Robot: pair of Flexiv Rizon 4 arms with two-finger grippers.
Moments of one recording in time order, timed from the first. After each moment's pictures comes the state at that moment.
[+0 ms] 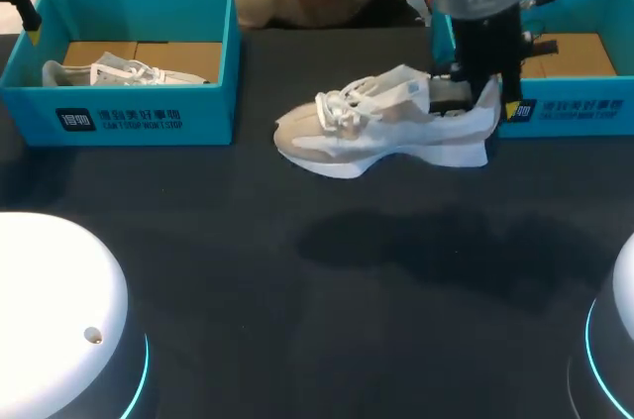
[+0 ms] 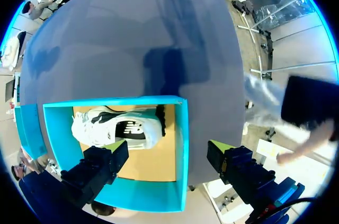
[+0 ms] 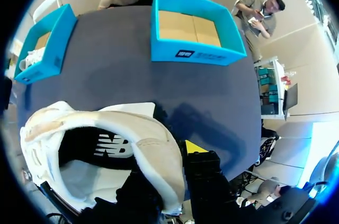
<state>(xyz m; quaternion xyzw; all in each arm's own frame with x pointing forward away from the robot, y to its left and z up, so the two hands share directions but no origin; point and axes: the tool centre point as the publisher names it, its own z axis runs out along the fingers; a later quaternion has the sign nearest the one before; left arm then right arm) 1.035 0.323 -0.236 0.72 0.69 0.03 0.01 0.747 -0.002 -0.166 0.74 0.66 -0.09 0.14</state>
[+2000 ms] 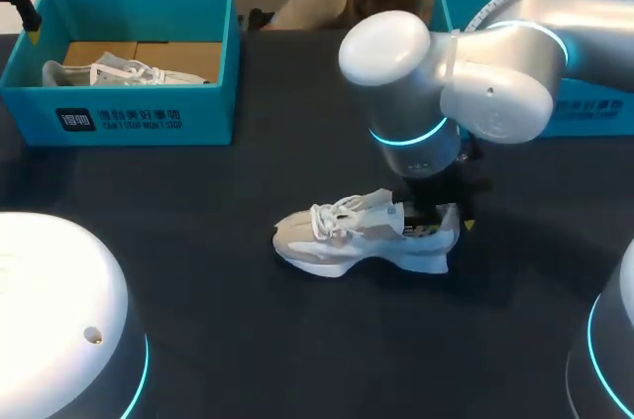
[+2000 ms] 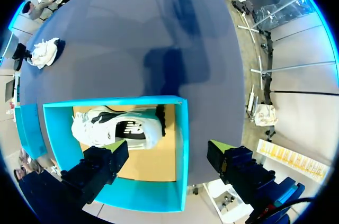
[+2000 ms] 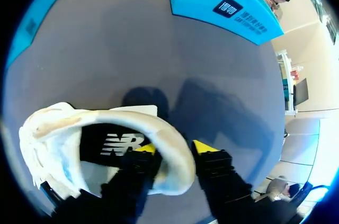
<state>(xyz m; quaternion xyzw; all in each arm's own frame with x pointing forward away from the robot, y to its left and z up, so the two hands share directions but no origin) 1.035 0.323 -0.236 0.72 0.69 0.03 0.01 0.723 0.024 -0.369 0.73 0.65 -0.11 0.14</state>
